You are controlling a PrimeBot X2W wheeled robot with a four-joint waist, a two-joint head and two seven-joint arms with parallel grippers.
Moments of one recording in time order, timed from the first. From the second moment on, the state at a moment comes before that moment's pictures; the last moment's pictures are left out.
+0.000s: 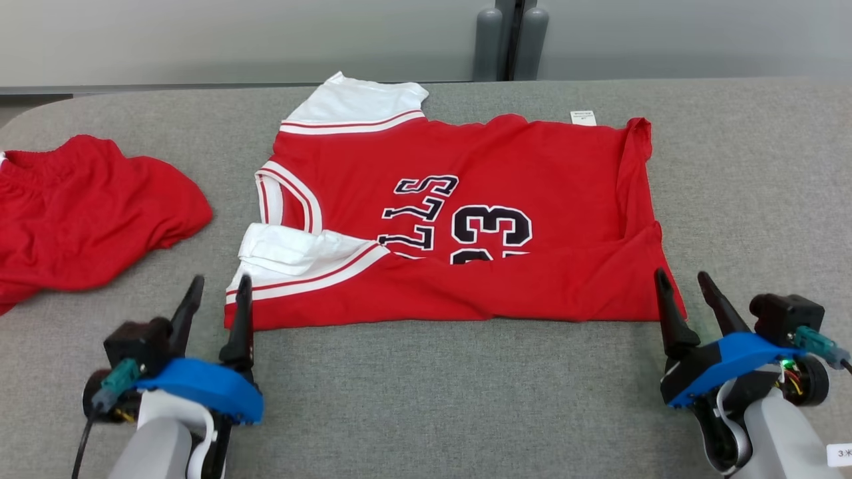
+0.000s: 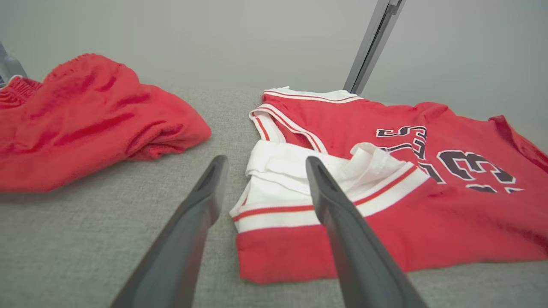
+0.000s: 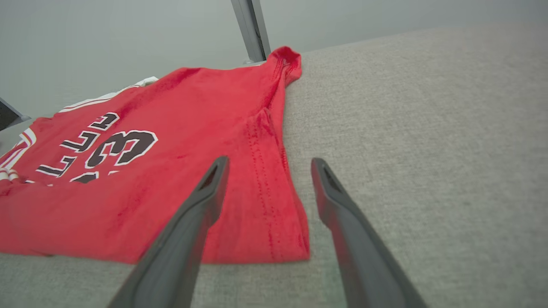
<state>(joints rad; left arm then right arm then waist) -0.33 0.24 -0.25 0.57 -0.47 -0.12 -0.26 -0.33 -0.12 -0.01 0.54 0.33 0.13 -0.14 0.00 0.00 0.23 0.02</state>
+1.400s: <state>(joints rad) -0.13 0.20 -0.30 0.58 -0.53 -0.11 -0.26 -0.18 -0.12 -0.02 0.56 0.33 0.13 -0.11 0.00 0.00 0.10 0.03</state>
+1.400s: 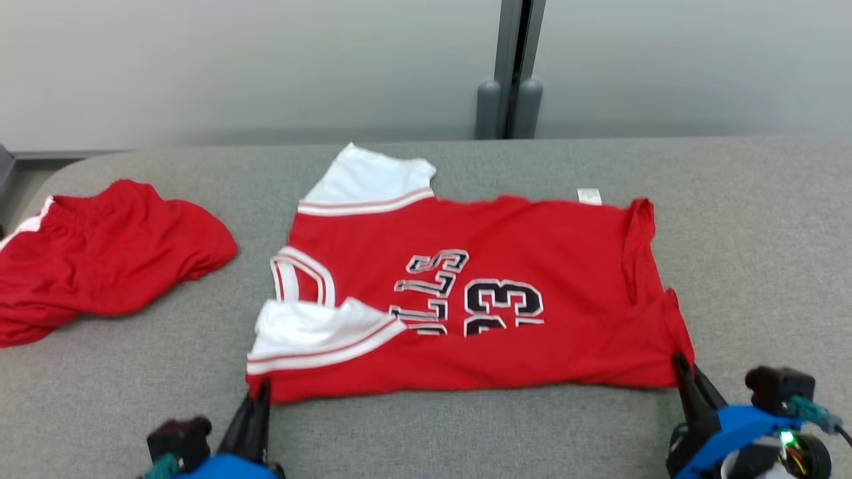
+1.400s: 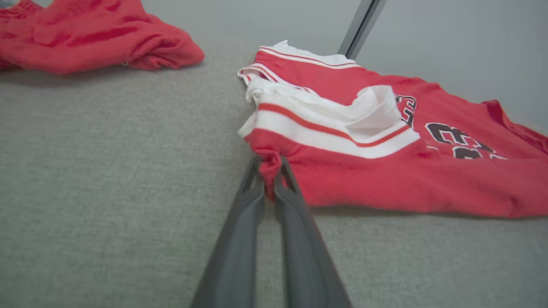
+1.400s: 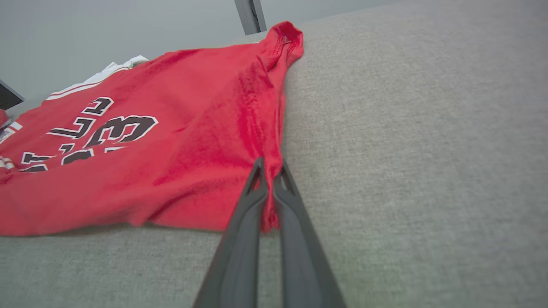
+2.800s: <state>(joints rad) -0.01 0.20 -0.14 0.24 -0.38 0.01 -0.26 -0.04 -0.06 -0.05 0.17 0.23 0.13 -0.13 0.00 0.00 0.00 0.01</state>
